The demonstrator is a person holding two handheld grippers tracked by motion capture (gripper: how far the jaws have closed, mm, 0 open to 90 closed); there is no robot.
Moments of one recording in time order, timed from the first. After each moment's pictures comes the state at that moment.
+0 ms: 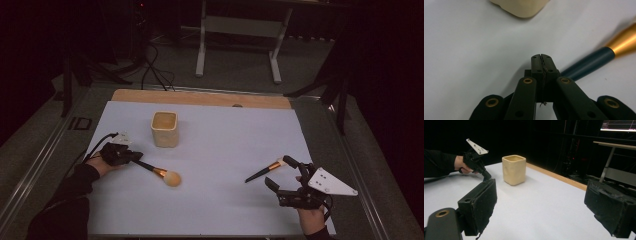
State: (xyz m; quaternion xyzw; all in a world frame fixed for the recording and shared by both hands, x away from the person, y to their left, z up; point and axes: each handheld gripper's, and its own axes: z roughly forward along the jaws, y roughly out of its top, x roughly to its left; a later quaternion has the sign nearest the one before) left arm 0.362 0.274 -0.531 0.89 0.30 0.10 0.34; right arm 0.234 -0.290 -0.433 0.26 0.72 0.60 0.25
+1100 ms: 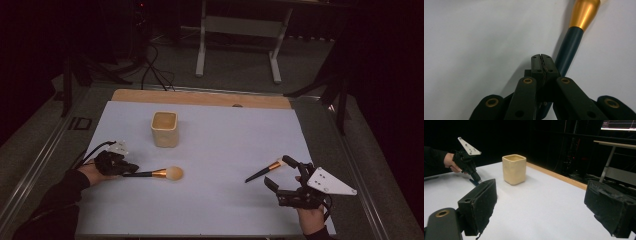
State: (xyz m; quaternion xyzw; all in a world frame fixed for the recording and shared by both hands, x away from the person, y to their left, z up) left arm 0.335 0.276 -0.524 0.91 0.27 0.04 0.31; right arm 0.235 -0.288 -0.432 0.26 0.72 0.60 0.25
